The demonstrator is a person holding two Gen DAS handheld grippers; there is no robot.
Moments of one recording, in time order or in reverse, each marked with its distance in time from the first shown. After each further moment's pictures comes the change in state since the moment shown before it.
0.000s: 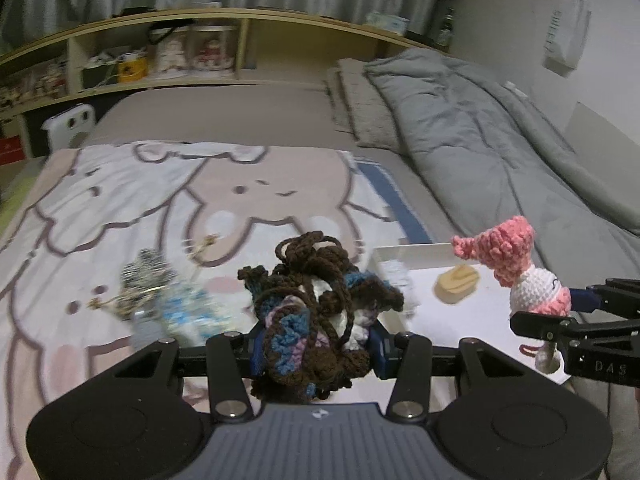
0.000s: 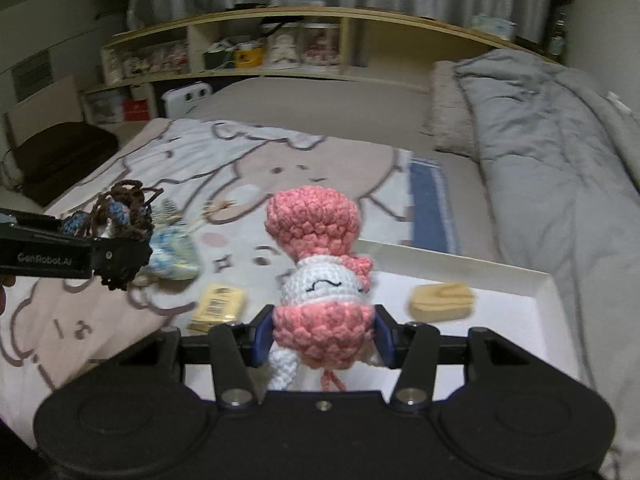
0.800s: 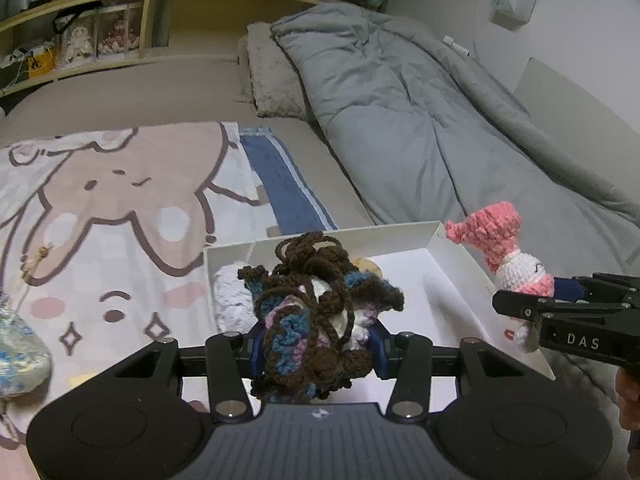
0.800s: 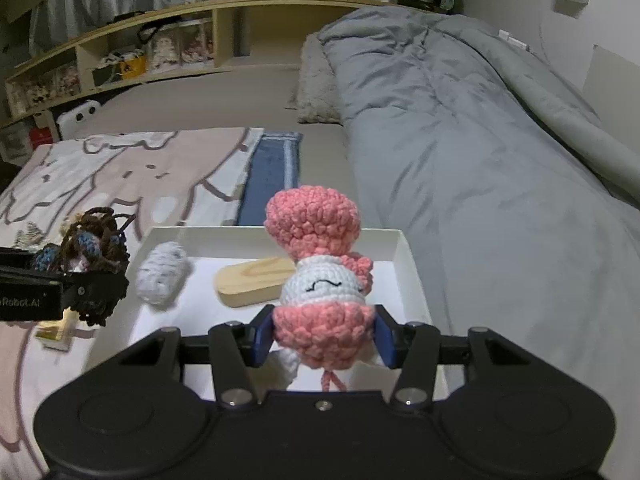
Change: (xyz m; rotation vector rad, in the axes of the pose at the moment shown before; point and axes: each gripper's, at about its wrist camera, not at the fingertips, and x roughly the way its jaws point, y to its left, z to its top) left arm 0.112 -0.134 0.011 0.055 0.077 -0.135; right arm 0.036 -0.152 -0.028 0.154 0.032 -0.185
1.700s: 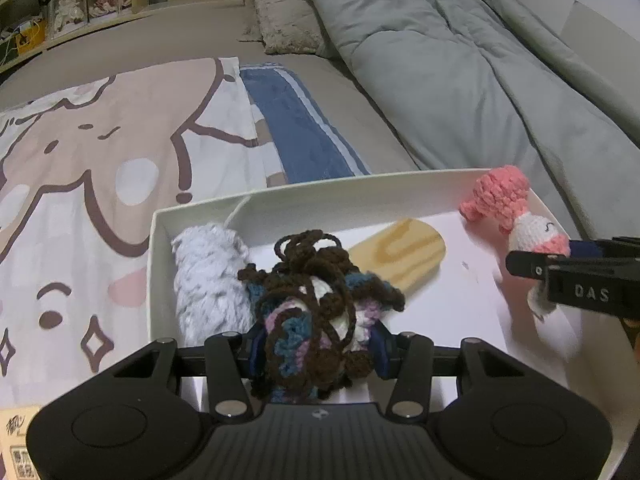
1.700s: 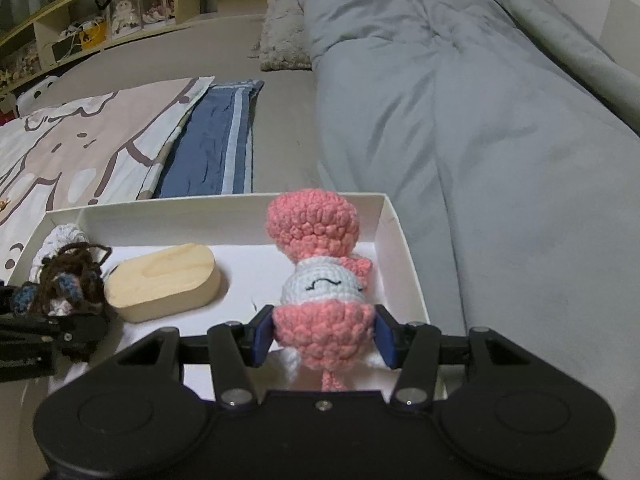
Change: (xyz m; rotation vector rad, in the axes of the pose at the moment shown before) left arm 0.121 0.000 0.001 0.021 0.126 0.099; right arm 0.124 -0.029 0.004 0.022 0.098 -0.027
